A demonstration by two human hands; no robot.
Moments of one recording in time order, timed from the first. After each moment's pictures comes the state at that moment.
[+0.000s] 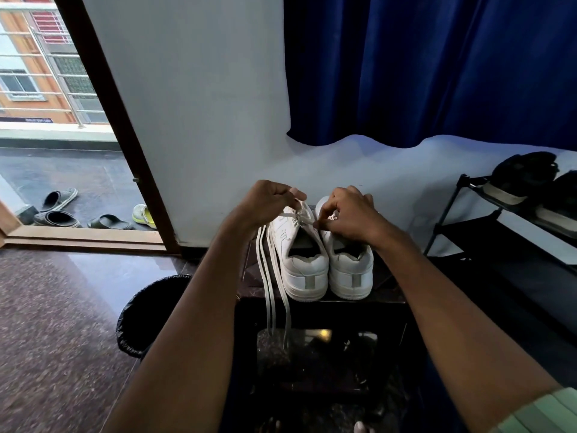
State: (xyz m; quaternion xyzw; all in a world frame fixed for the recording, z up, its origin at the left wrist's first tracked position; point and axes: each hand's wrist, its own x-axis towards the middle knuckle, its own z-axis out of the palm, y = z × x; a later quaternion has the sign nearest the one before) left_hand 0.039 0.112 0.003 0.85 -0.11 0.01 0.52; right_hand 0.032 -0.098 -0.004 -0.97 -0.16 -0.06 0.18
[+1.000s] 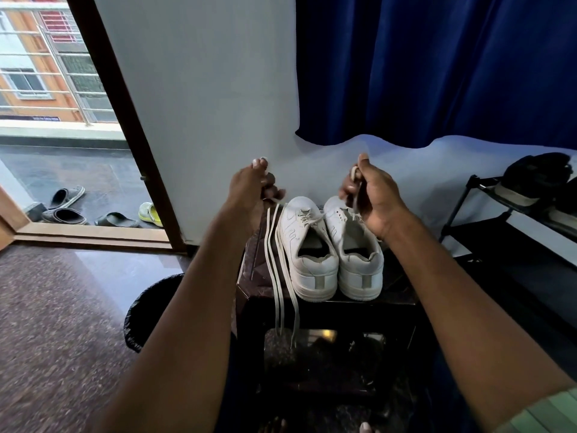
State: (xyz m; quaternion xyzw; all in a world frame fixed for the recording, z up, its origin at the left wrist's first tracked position) left_hand 0.024 0.126 0.029 0.55 0.08 0.05 0.83; right_hand 0.026 -0.089 0.021 -0.61 -0.01 -0.01 0.79
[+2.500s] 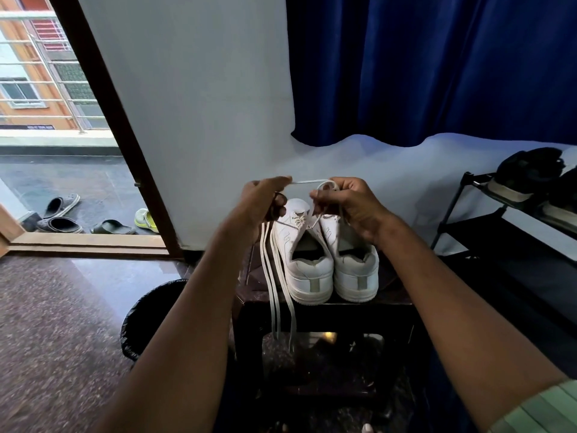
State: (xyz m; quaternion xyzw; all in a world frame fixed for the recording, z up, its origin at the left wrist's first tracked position) left_hand 0.036 0.114 0.013 0.68 0.04 -0.02 0.73; right_hand 0.031 -0.085 0.006 -0.68 -0.15 0.04 0.72
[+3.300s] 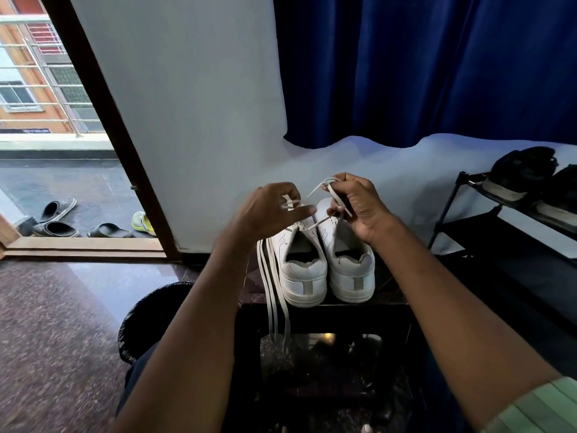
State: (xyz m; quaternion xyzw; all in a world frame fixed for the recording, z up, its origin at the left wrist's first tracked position) left_hand 0.036 0.112 0.001 0.91 -0.19 0.13 0.35; right_hand 0.038 -0.089 0.007 -0.63 0.00 0.00 0.78
